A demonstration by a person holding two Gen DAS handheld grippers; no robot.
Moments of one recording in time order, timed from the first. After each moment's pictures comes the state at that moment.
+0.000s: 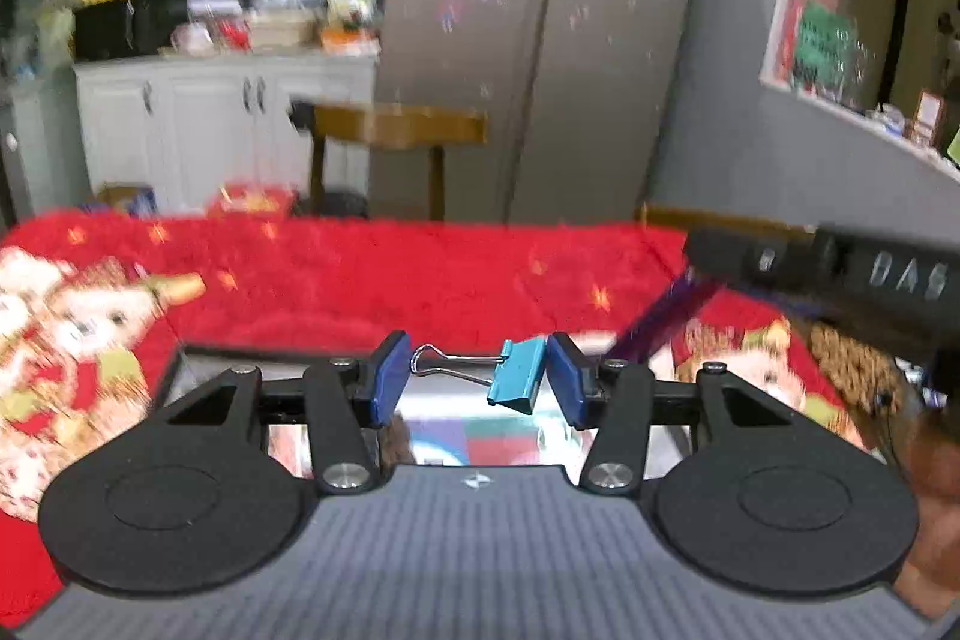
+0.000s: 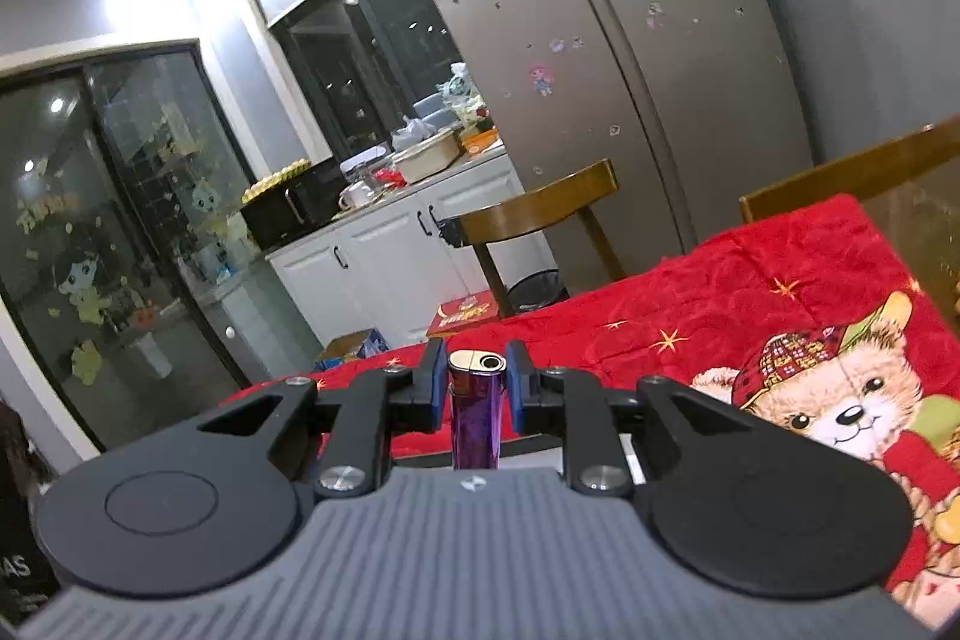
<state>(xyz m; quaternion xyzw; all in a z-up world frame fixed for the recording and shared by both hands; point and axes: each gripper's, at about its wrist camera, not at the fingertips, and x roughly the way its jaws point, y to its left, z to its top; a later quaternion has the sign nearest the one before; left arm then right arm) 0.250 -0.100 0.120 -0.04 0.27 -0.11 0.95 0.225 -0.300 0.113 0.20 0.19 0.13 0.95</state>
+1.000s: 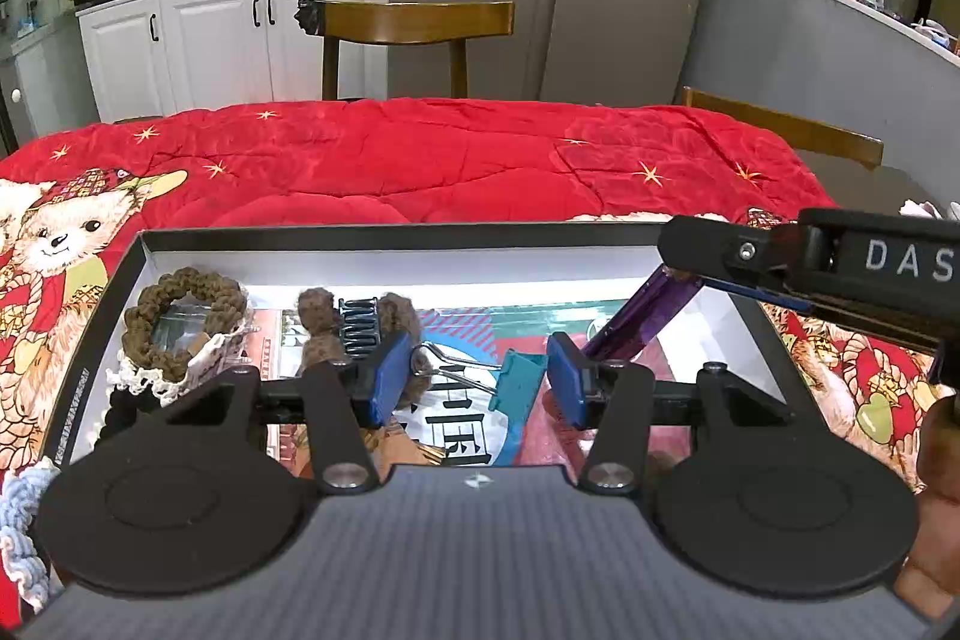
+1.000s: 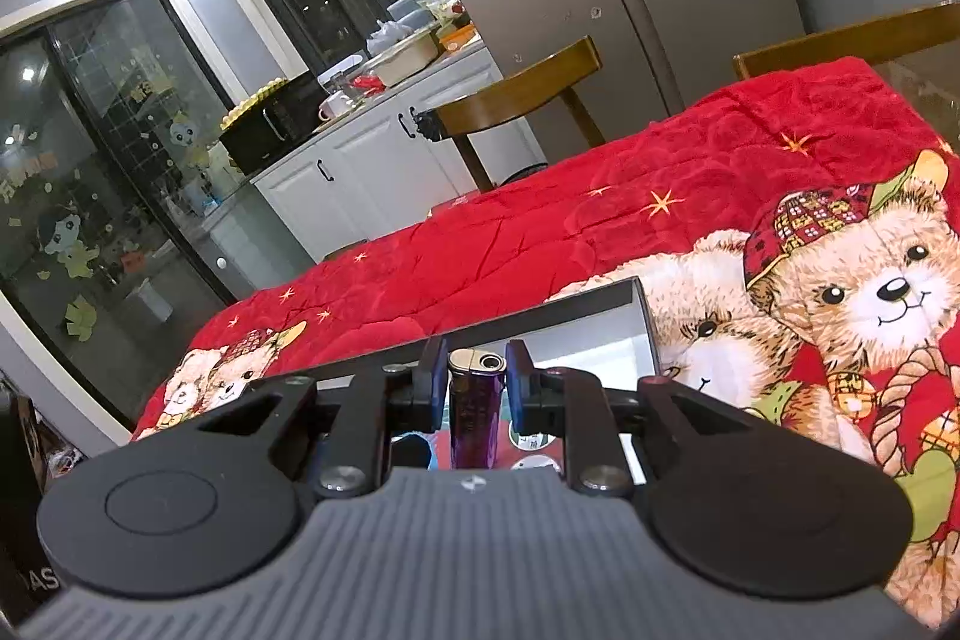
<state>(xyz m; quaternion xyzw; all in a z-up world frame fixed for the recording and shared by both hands) 0.277 -0.113 0.054 -0.01 0.35 -0.08 0.93 0.259 -0.296 0.053 0.22 0.29 0.14 0.92</state>
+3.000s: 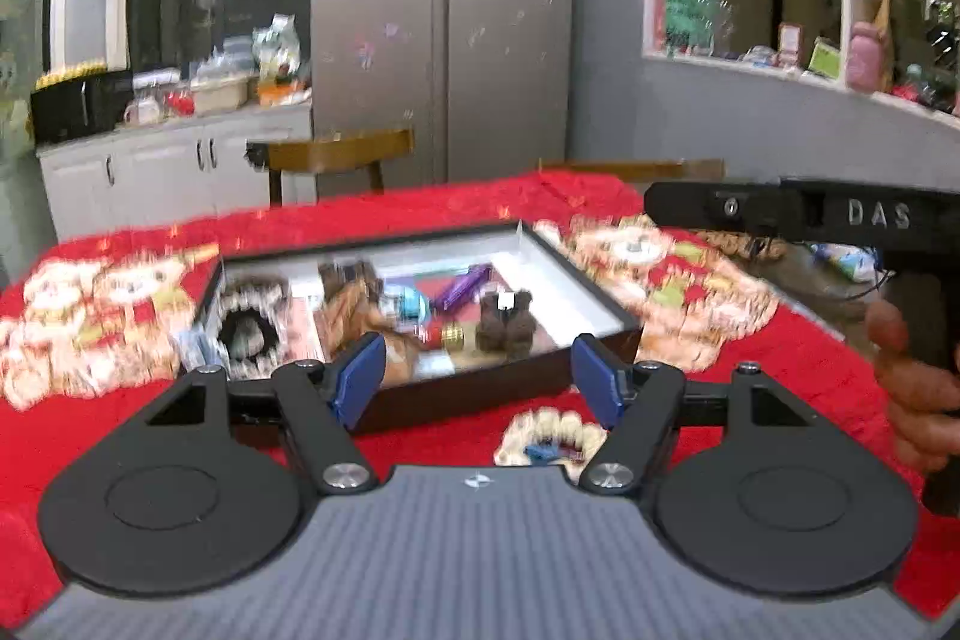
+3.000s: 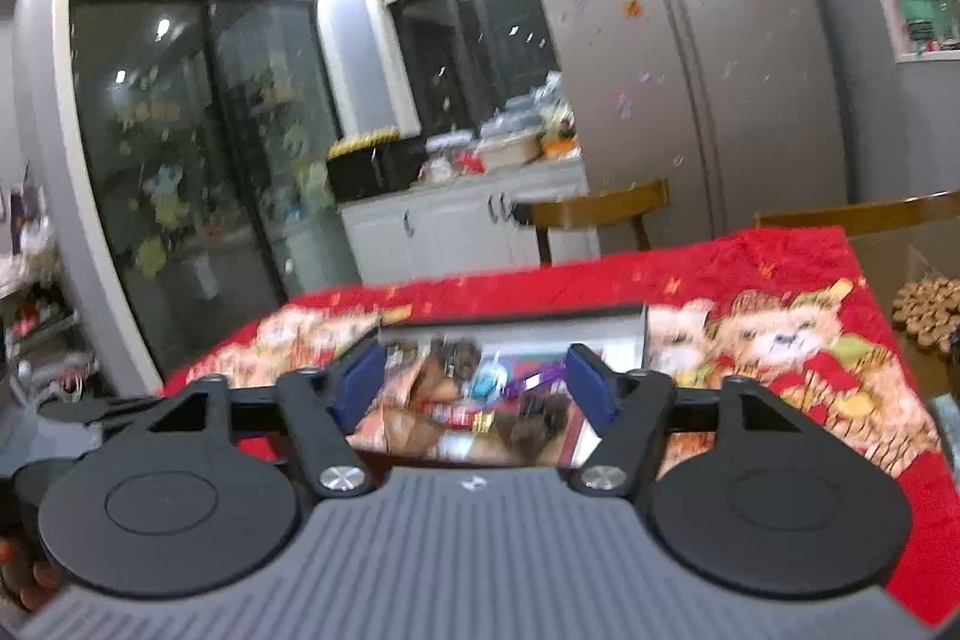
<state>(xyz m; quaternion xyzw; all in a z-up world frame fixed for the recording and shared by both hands) 0.027 -0.084 0.095 0.03 0.22 -0.17 0.96 0.045 -0.298 0.096 0.09 0.16 0.20 0.96</state>
